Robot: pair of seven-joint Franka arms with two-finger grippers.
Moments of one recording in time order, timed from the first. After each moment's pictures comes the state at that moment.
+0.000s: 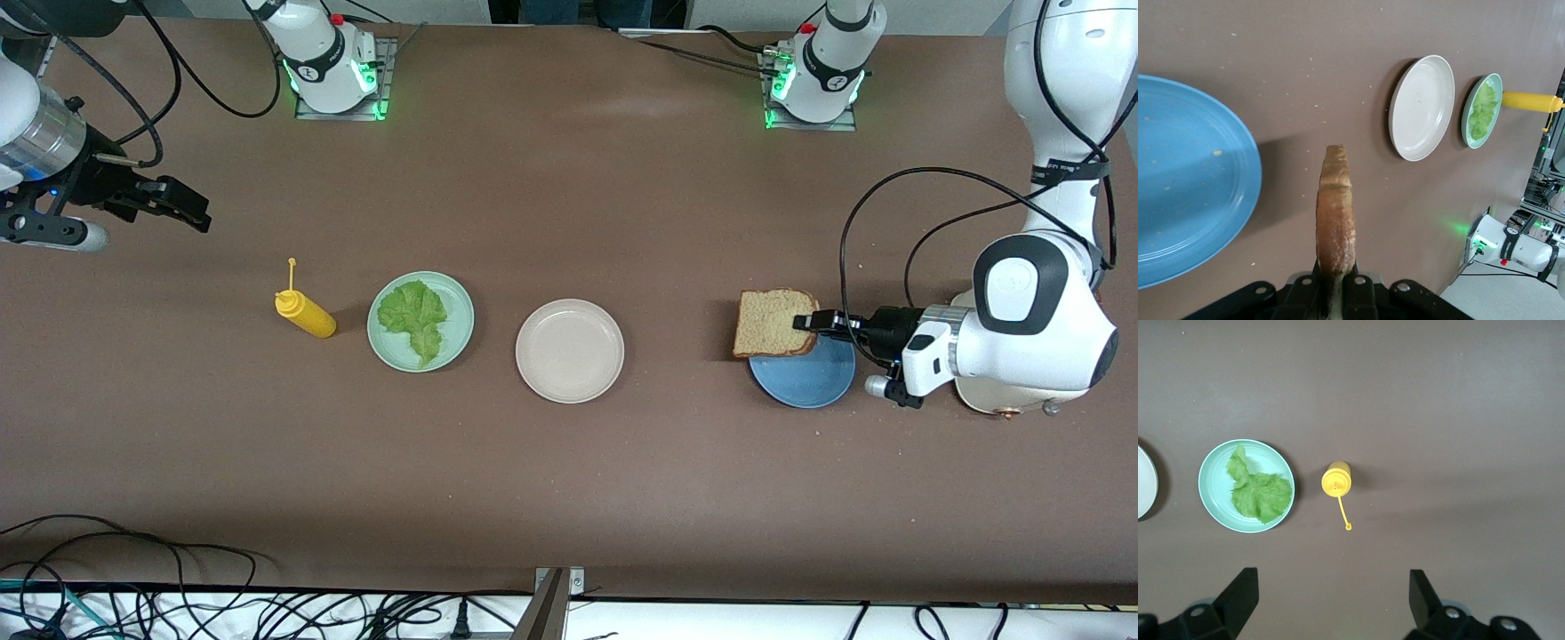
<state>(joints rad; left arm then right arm) 0.04 0.55 -0.02 -1.56 -0.69 1.63 0.38 -0.15 0.00 0.24 -1.66 -0.02 1.62 0.22</state>
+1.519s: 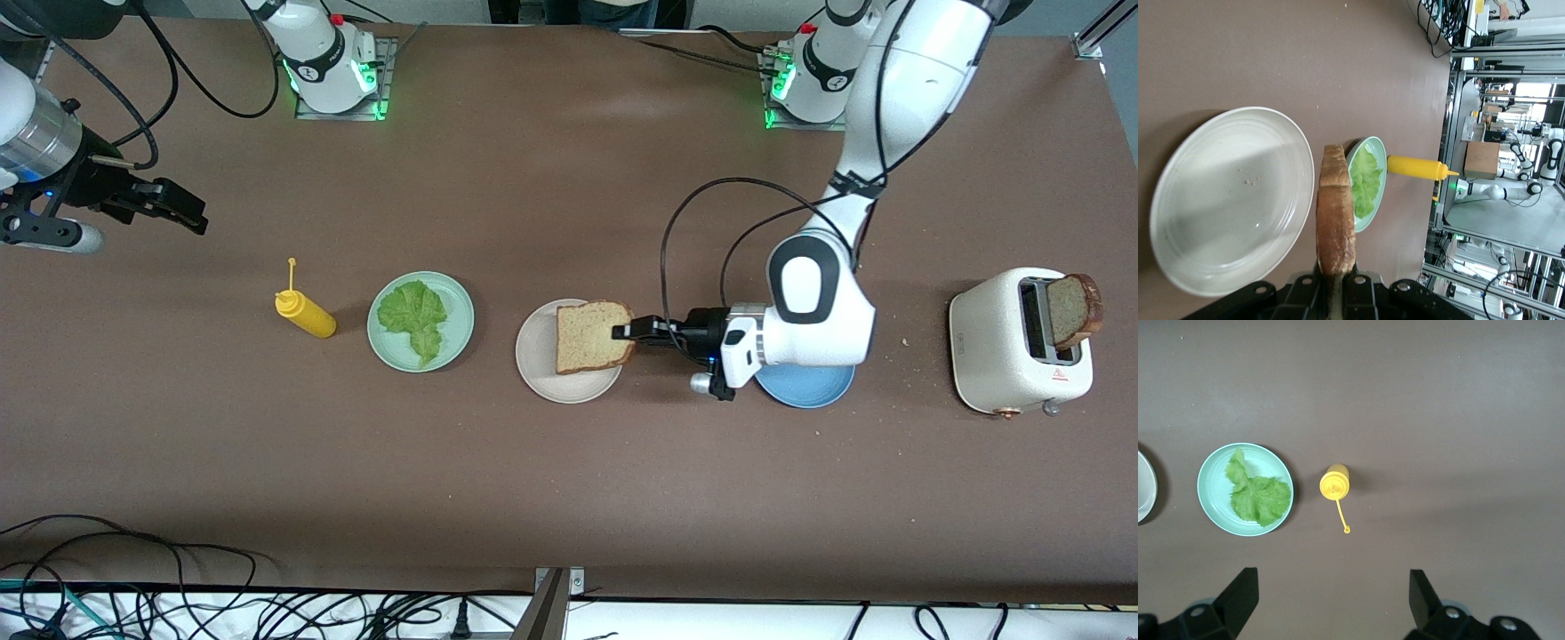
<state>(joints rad) -0.28 0.68 -0.12 -1.62 -1.29 2.11 0.48 -0.15 0.00 0.23 -1.67 -0.02 1.63 0.22</state>
